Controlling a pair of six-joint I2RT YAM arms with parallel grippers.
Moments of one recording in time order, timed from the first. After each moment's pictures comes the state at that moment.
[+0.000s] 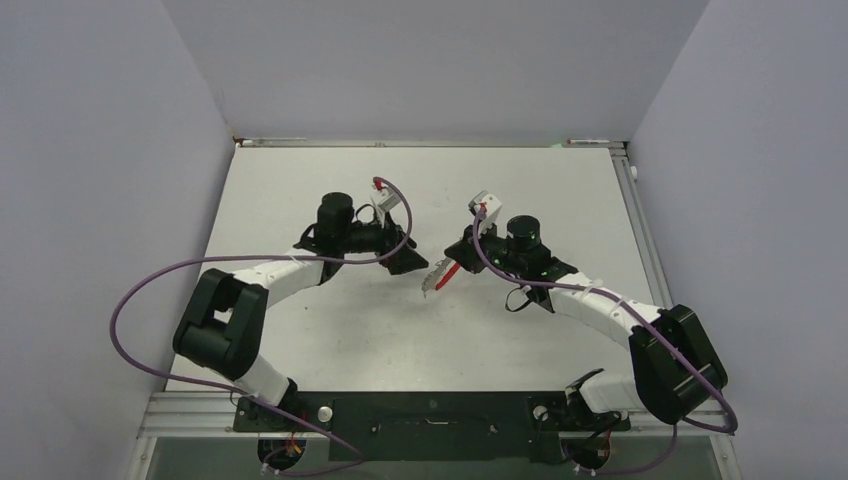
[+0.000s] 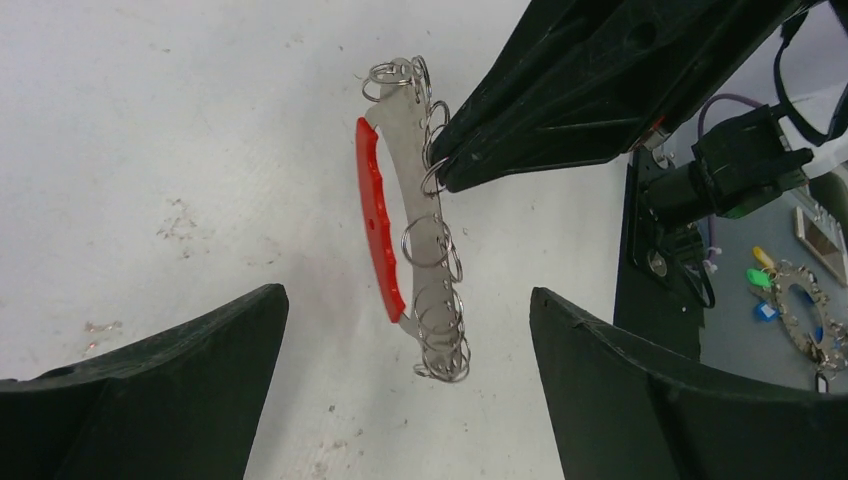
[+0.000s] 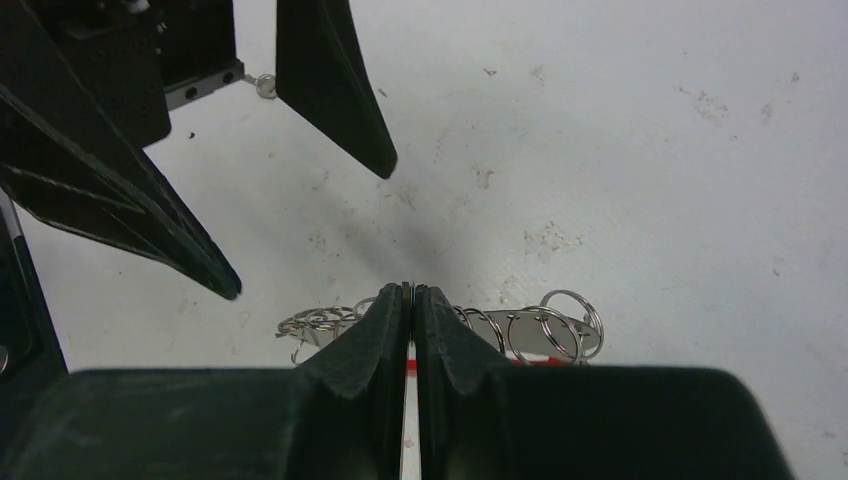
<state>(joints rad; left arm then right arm) -0.39 1.57 0.83 0.36 0.92 -0.25 0.53 1.34 0.68 0.32 -0.43 0.12</state>
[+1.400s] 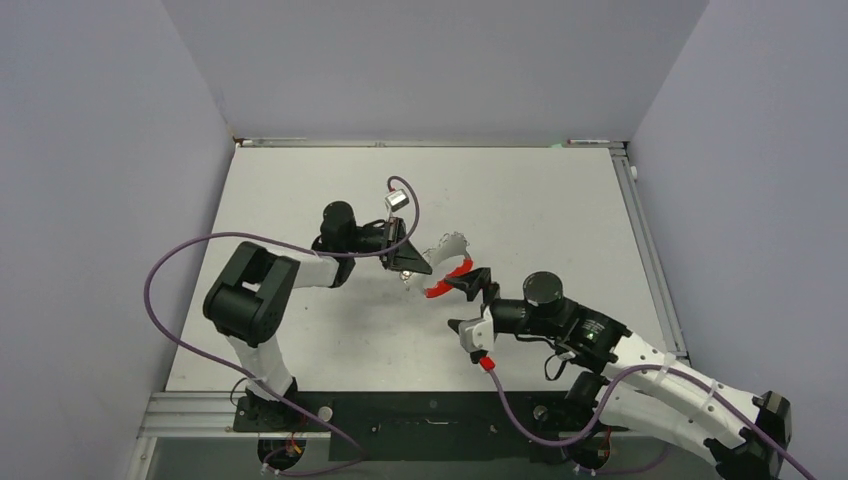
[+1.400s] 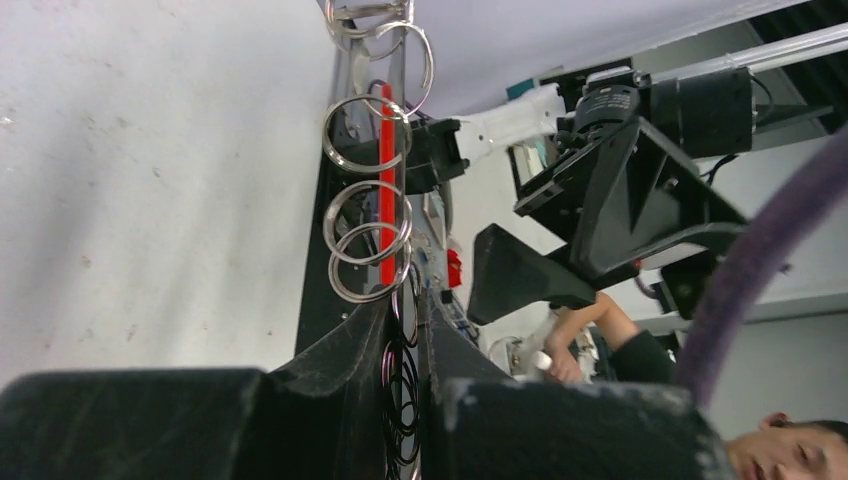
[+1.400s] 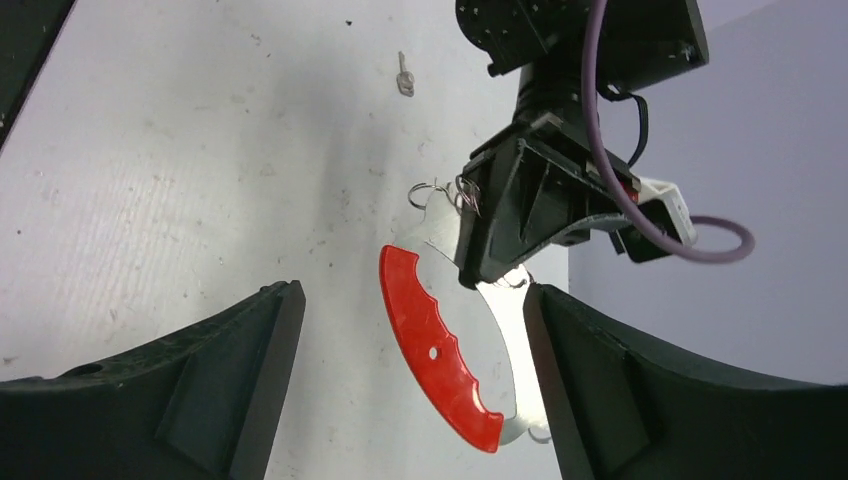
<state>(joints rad) -0.41 1.76 0.80 0.93 1.28 -1.21 0.86 0.79 0.62 -0.15 -0.49 -0.98</state>
